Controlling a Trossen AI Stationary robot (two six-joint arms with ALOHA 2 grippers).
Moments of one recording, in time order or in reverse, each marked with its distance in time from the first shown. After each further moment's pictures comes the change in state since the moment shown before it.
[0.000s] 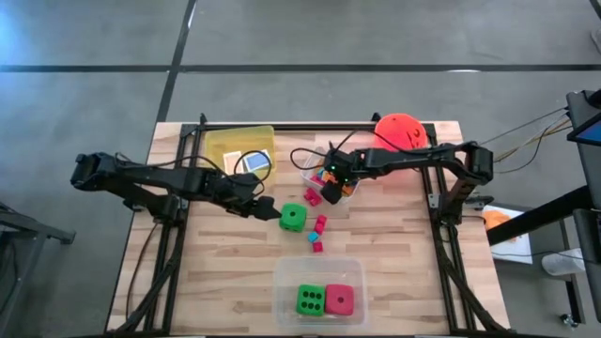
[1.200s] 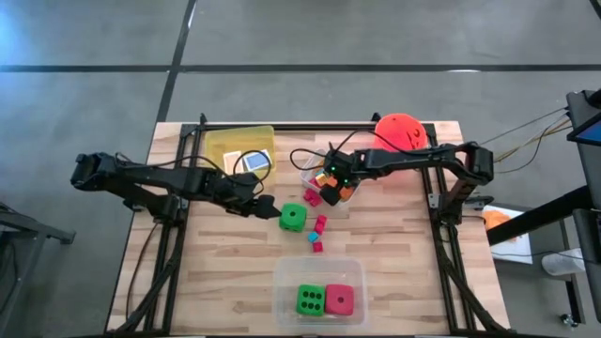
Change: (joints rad) left arm 0.003 0.000 0.000 -0.003 -0.013 -0.024; right arm 0.006 -0.005 -0.003 0.004 -0.031 0.035
